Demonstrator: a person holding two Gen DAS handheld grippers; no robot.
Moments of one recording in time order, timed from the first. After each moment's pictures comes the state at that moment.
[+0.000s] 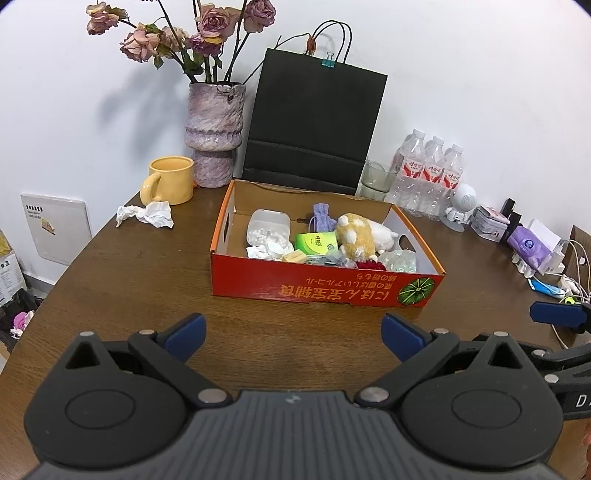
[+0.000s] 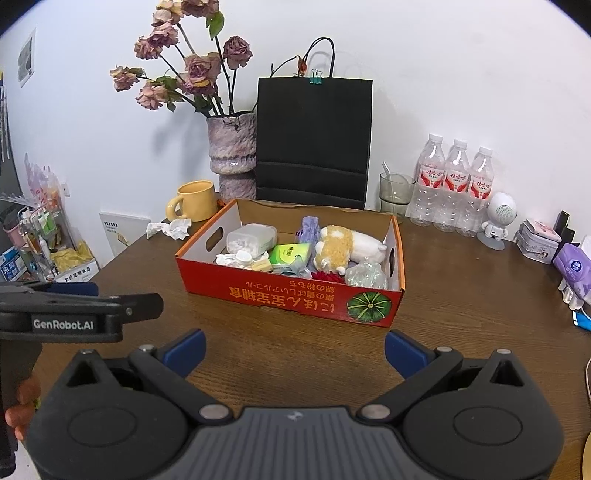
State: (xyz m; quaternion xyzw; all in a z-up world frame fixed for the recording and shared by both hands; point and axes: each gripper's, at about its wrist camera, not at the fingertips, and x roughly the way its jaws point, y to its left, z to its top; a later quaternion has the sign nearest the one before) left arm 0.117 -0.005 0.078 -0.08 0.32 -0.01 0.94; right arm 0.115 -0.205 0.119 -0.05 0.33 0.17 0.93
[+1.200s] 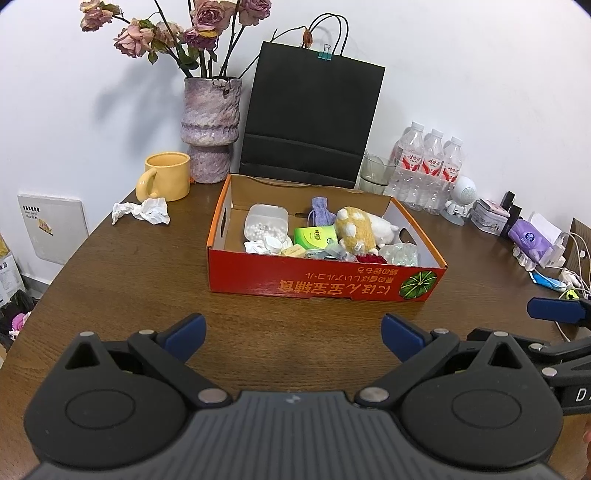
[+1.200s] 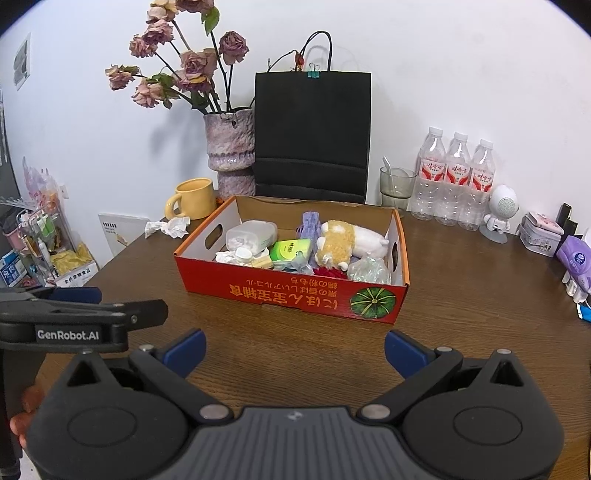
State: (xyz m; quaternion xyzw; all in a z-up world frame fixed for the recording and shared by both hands) left arm 0.122 -0.007 0.071 -0.07 0.32 -0.02 0.94; right arm 0.119 -0.200 0.112 -0.04 0.33 0.17 0.93
